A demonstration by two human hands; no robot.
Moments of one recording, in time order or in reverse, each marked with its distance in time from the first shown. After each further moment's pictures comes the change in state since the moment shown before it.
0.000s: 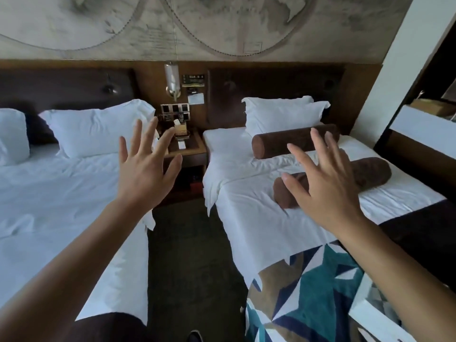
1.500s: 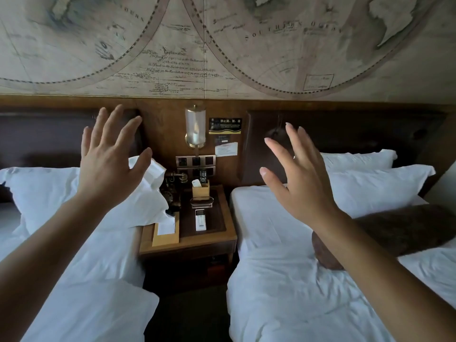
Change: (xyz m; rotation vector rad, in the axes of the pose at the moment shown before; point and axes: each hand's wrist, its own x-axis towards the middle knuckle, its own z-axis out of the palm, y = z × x) left_hand 0.613 -0.383 0.330 0.067 0.159 -0.079; right_hand 0.701 -0.043 0.486 0.276 0.095 -0.179
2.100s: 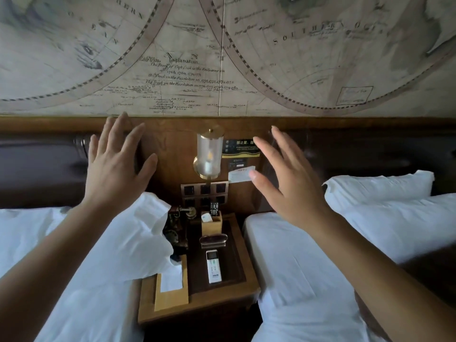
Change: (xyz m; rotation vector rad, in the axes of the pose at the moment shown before) left_hand 0.188 -0.153 0.164 -0.038 -0.067 -0.034; right_hand 0.215 -0.005 0.193 0.123 -0.069 -0.002
